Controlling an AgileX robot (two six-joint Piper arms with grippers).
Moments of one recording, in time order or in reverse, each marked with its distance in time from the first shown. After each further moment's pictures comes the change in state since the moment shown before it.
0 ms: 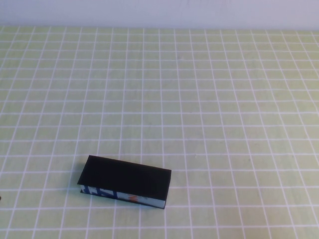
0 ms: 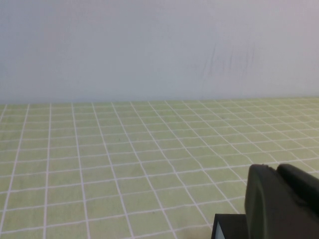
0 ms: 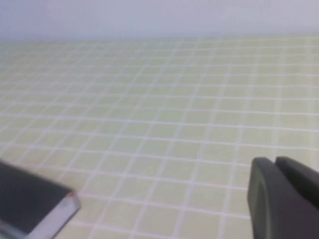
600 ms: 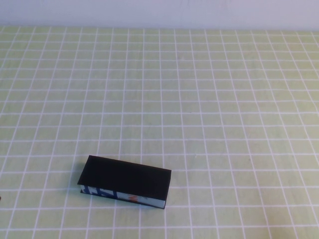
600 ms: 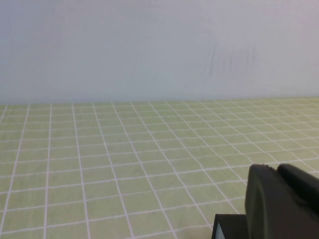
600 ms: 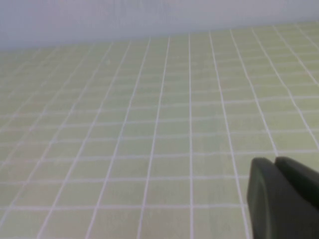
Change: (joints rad) right arm -0.280 -0.322 0.233 0.004 0.077 -0.035; left arm 0.000 -0.002 0.000 0.000 0.000 0.000
